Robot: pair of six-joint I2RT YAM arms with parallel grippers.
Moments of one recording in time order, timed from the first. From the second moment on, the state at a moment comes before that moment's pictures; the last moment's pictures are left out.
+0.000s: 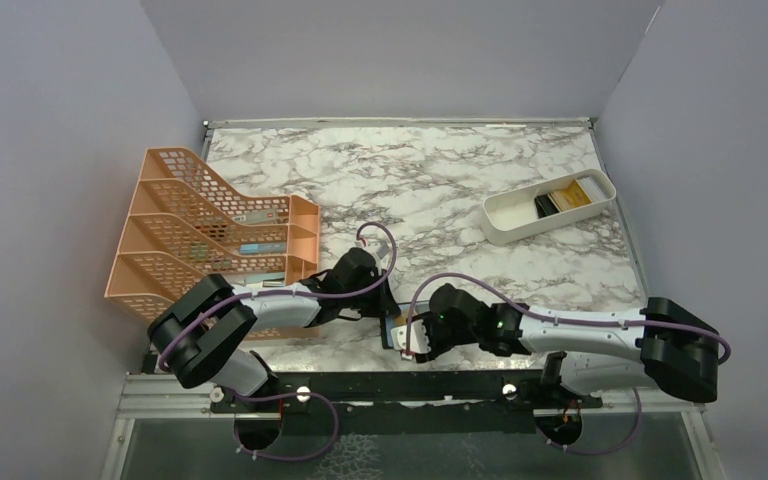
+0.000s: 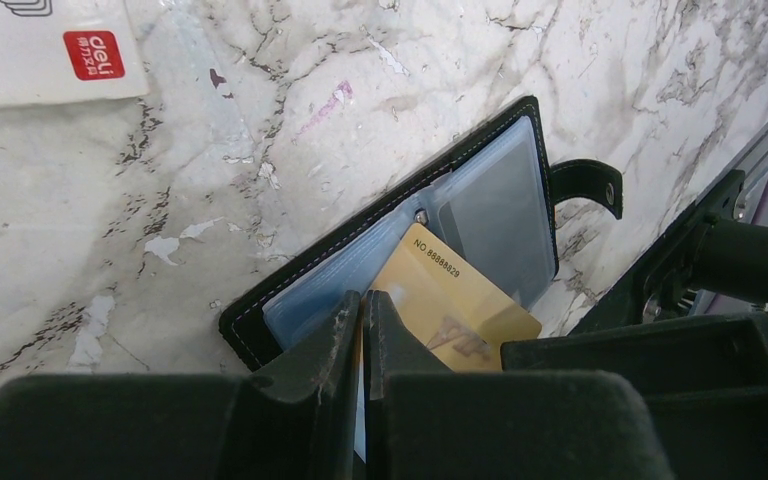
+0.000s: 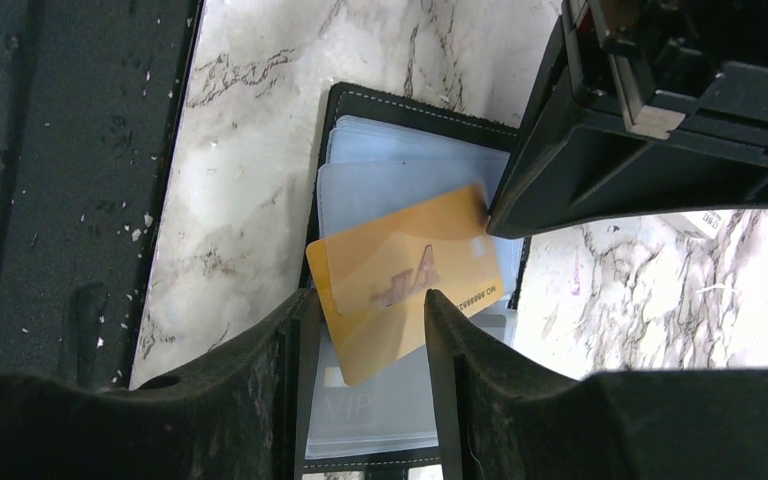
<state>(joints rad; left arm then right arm) -0.82 1.46 0.51 0.21 0.24 -0.77 1.16 1.22 0.50 -0.08 -0.18 -0.76</state>
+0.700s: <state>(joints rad) -0.82 1.43 0.47 0.24 0.25 -0.79 1.16 1.27 0.50 -0.01 -0.14 -0.68</state>
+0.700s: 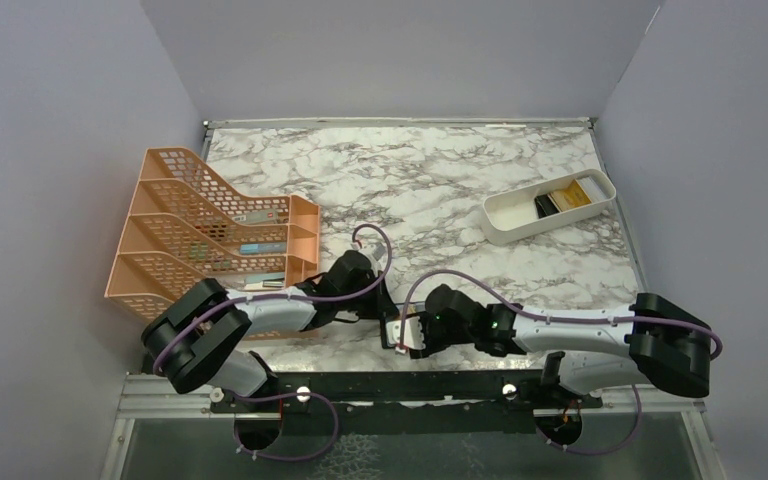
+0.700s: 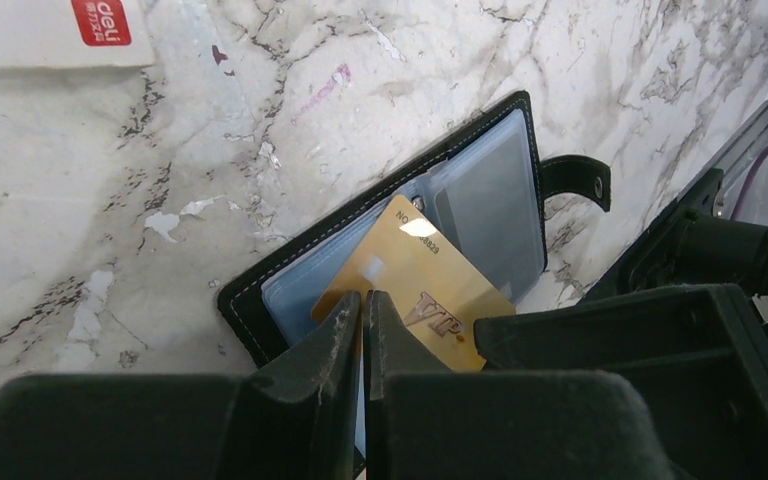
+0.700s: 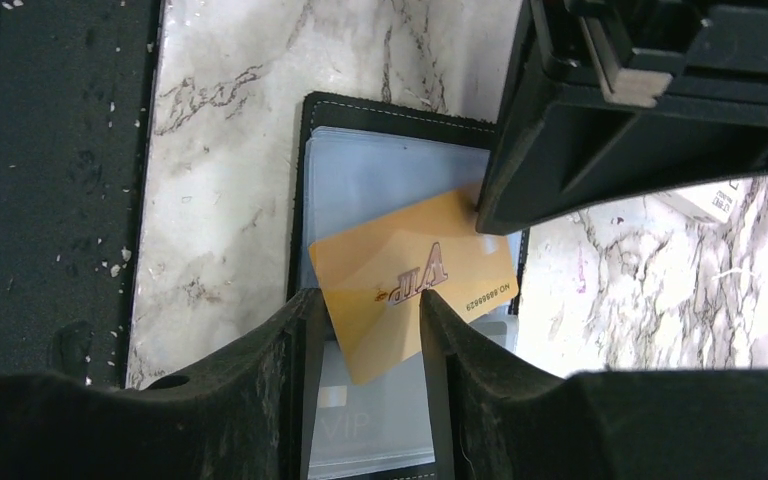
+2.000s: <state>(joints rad) -0.82 1.34 0.41 0.22 0.28 -0.83 1.08 1.28 0.74 -0.28 0.05 0.50</state>
